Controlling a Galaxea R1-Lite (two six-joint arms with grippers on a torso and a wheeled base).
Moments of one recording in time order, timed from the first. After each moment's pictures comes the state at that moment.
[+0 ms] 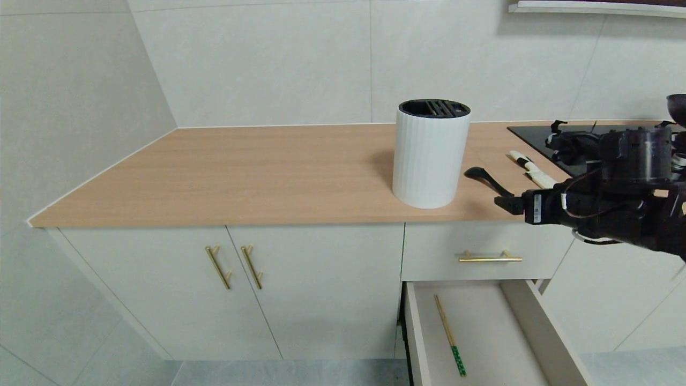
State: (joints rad) left arm 0.00 0.00 0.00 0.00 -0.01 0.00; right arm 0.26 1.67 -0.97 -0.36 -0.14 0.05
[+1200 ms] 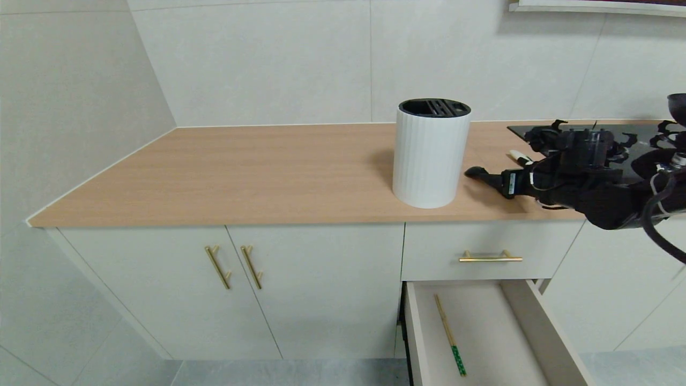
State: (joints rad) left arm 0.00 0.00 0.00 0.00 -0.01 0.00; right arm 0.08 2.11 -1.35 -0.55 0.11 -0.02
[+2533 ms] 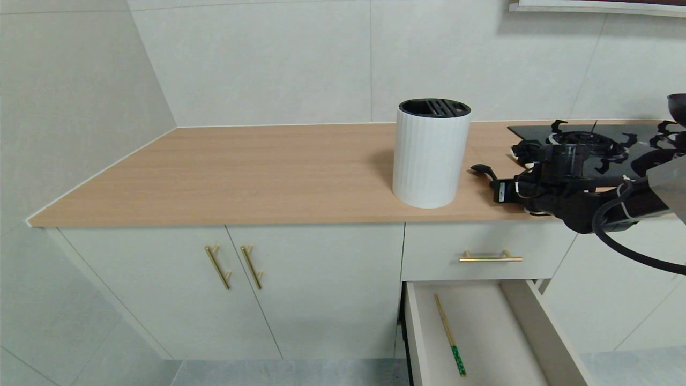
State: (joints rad) left arm 0.00 0.00 0.00 0.00 -0.01 0.00; right arm 0.08 2.23 -1.44 -0.54 0.05 -0.01
